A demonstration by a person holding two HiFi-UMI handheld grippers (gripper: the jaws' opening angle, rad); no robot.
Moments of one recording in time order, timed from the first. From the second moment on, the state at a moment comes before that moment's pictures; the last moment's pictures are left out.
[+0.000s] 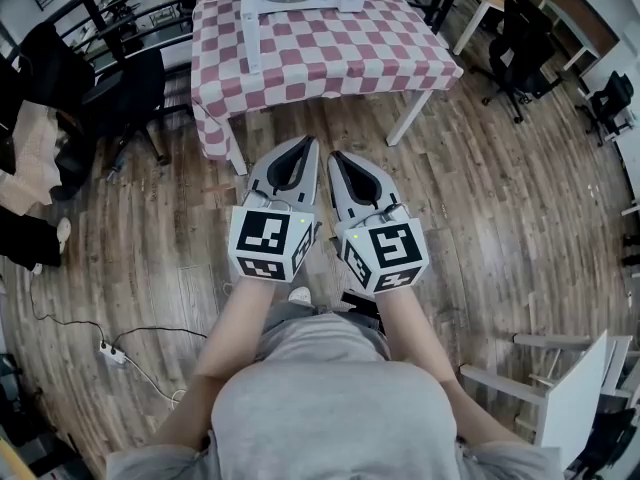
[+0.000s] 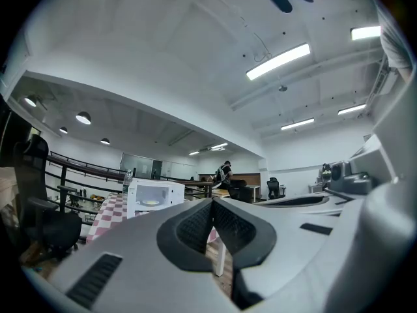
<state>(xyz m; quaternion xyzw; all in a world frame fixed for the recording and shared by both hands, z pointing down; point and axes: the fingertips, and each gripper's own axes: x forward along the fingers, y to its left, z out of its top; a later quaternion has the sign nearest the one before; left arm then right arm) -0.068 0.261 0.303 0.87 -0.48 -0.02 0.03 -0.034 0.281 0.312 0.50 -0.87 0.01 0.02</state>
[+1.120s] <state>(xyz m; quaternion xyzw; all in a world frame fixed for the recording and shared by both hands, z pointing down) -0.067 0.167 0.314 0.88 -0.48 -0.01 0.04 -0.033 0.184 0.328 0.50 -0.87 0.02 0.03</state>
